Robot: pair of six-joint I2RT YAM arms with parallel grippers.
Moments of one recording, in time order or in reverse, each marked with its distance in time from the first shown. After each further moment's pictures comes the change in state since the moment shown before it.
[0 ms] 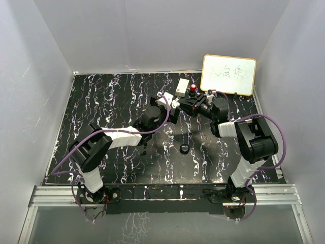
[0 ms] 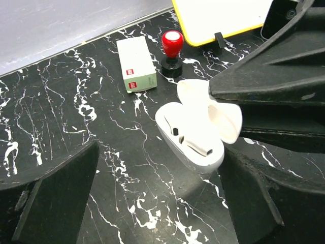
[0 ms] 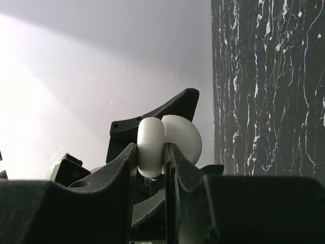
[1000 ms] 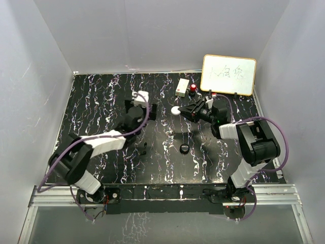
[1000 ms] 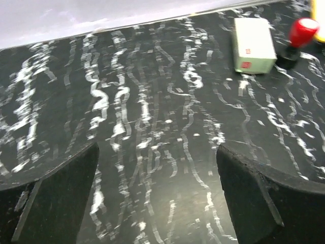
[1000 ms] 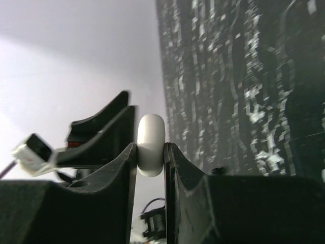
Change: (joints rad) left arm 0.109 -0.165 -0.175 -0.034 -0.240 0.001; right arm 0.001 -0.047 -0.051 -0.181 0.023 -0.195
